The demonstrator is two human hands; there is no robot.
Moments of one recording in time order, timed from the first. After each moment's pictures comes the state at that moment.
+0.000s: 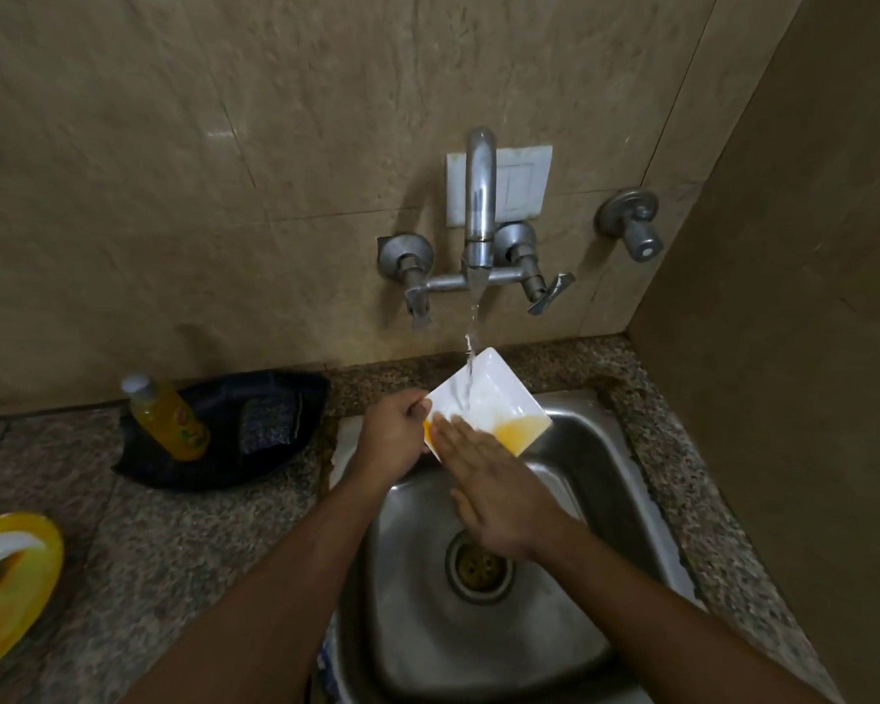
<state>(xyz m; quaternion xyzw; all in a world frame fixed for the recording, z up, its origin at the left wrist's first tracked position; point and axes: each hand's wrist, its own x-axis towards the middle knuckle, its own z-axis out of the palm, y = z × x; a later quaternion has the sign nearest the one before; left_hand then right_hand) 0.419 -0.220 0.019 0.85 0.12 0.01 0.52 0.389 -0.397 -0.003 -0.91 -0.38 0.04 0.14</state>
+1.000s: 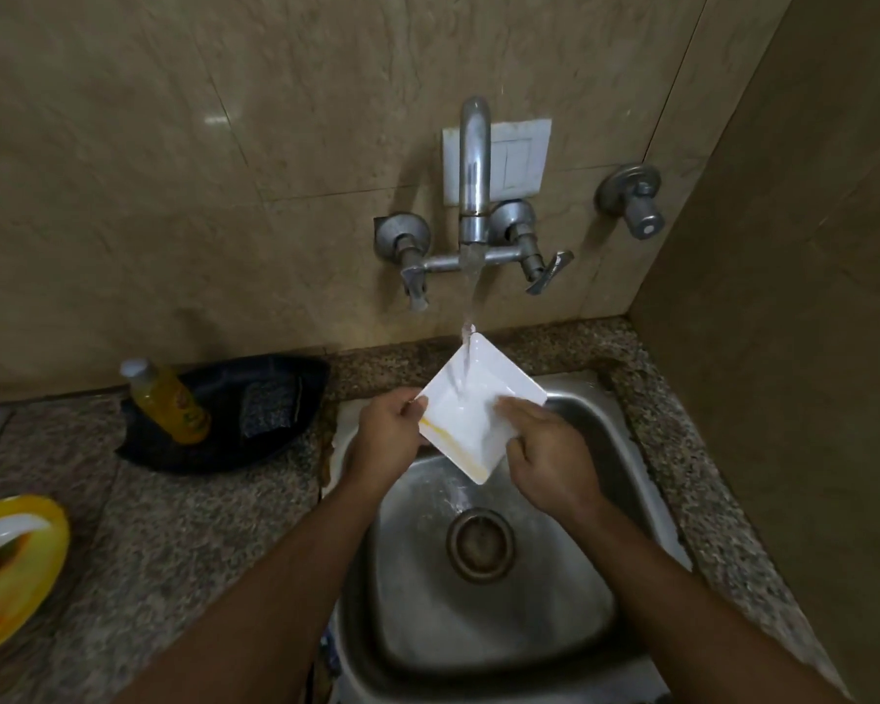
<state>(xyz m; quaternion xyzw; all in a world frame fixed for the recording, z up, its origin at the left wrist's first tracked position) 0.401 -0.225 0.005 0.79 0.18 0.01 0.59 0.398 -0.434 0.003 -0.94 -0.18 -0.05 0.29</state>
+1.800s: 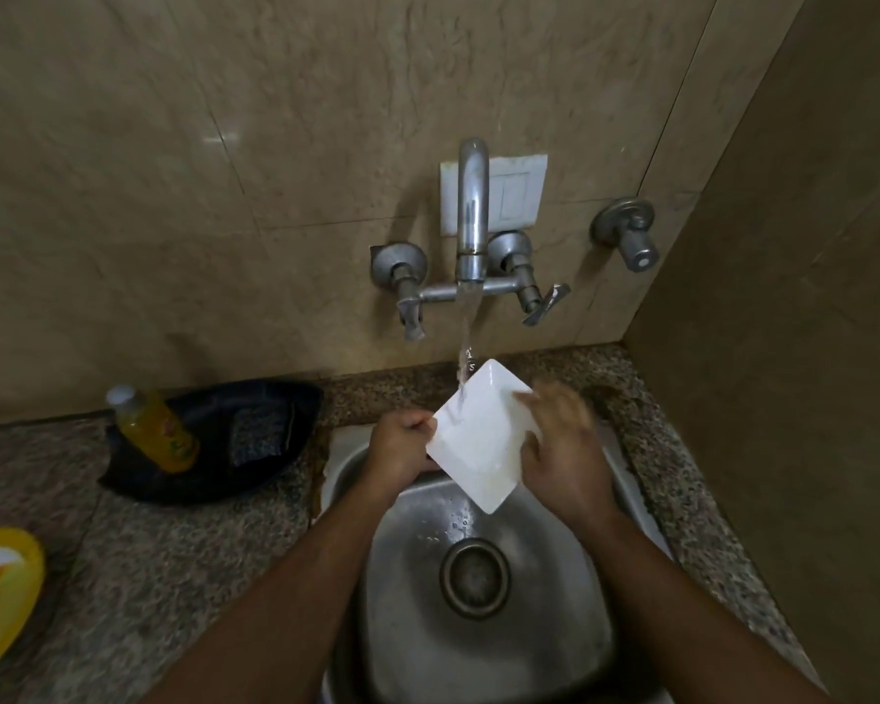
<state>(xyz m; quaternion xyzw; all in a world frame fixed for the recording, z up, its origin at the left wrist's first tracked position) 0.426 -0.242 0.019 0.72 0.23 -0.08 0.65 0.430 -0.445 0.009 -0.95 -0.13 -0.13 0.24</state>
